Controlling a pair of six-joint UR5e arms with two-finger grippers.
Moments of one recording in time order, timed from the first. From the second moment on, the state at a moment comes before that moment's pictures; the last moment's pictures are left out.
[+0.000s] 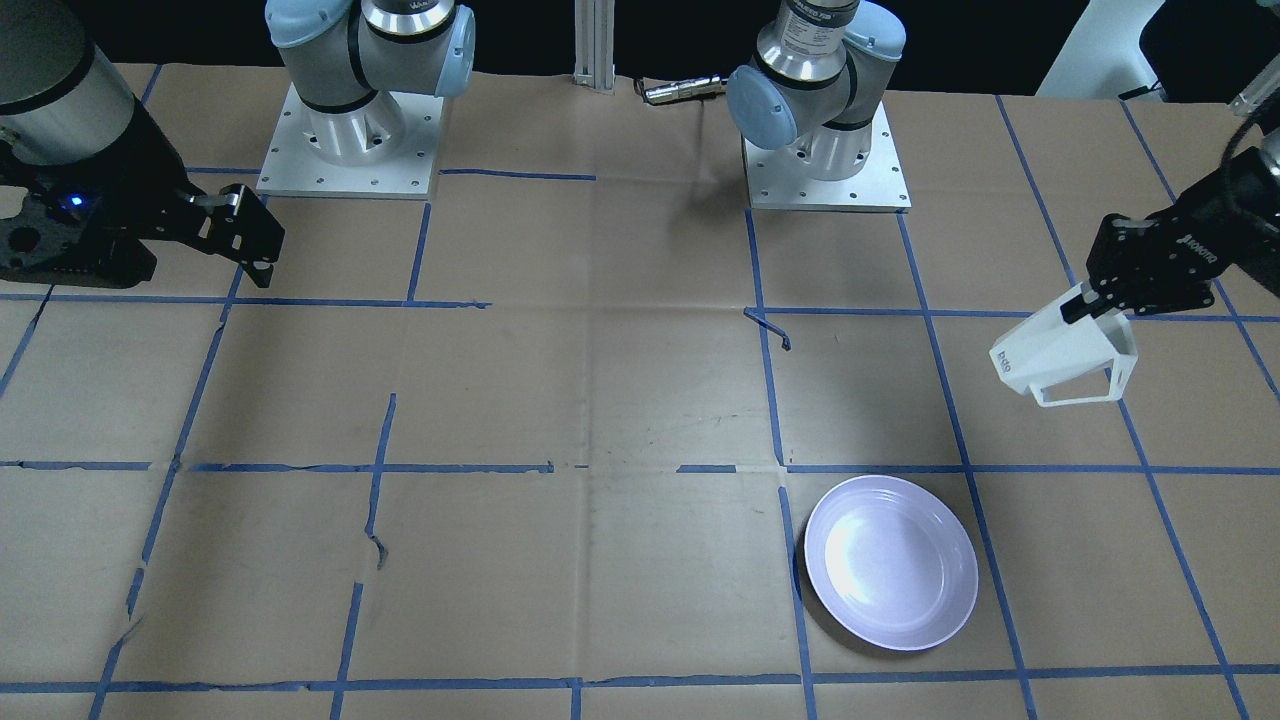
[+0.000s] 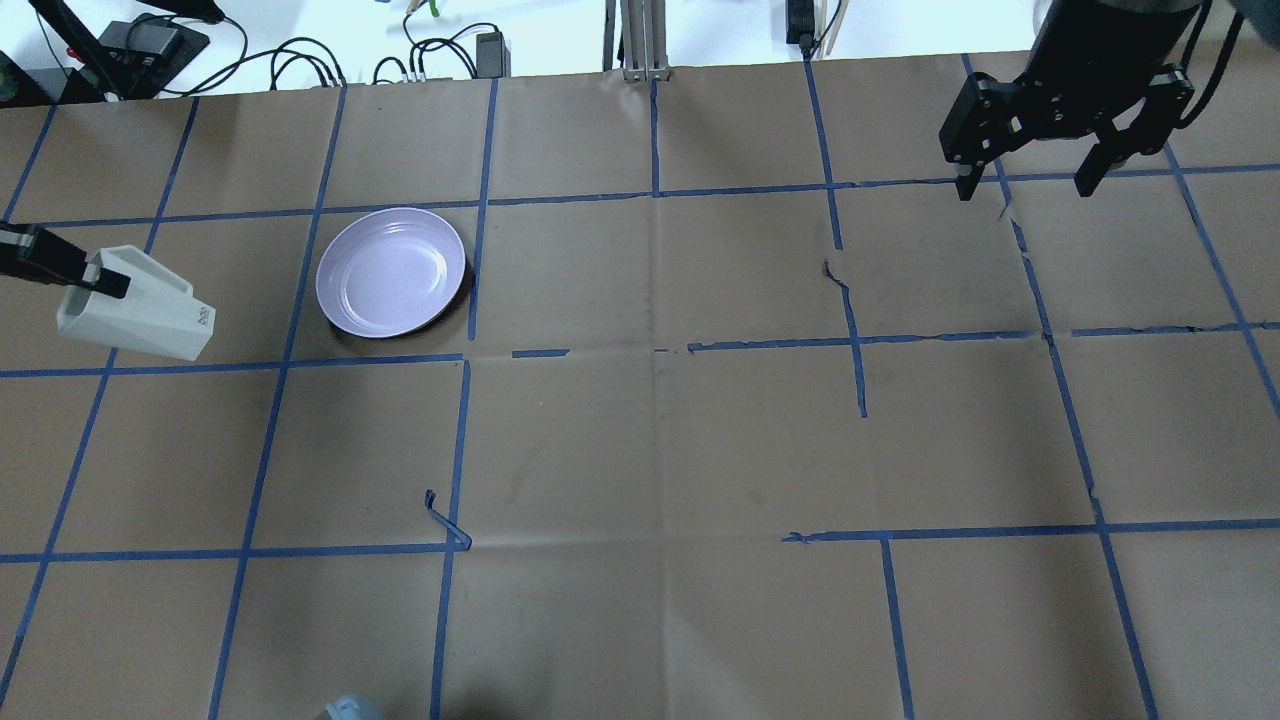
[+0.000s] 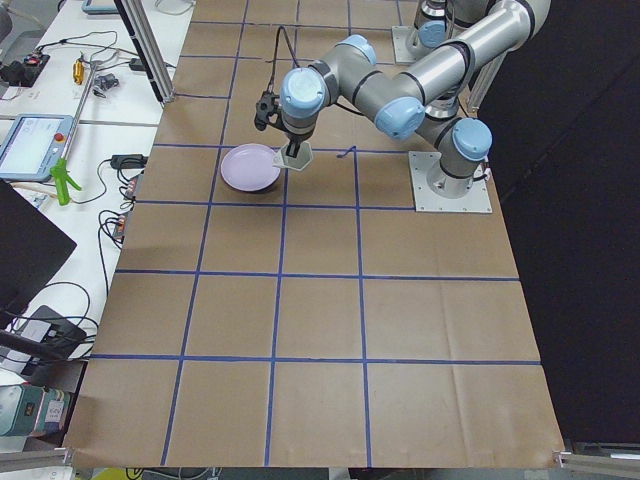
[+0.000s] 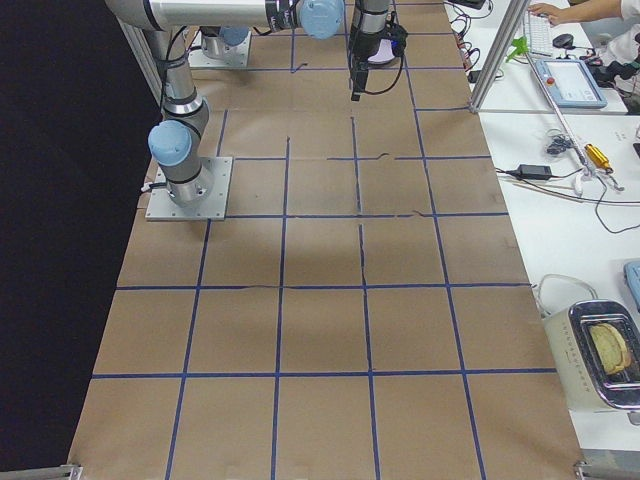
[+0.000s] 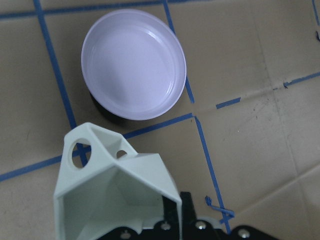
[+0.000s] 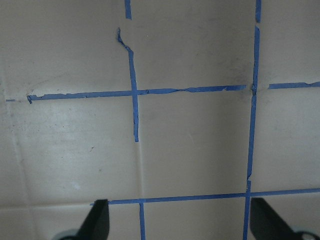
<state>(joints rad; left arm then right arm) -1.00 -1.64 -1.63 -1.59 1.18 0.88 1.47 -1.48 1.43 -1.44 -1.60 -0.06</state>
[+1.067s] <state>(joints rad) -1.45 -1.91 -1.67 -1.02 1.54 0.73 1.47 -1.48 1.43 -1.44 -1.60 -0.06</state>
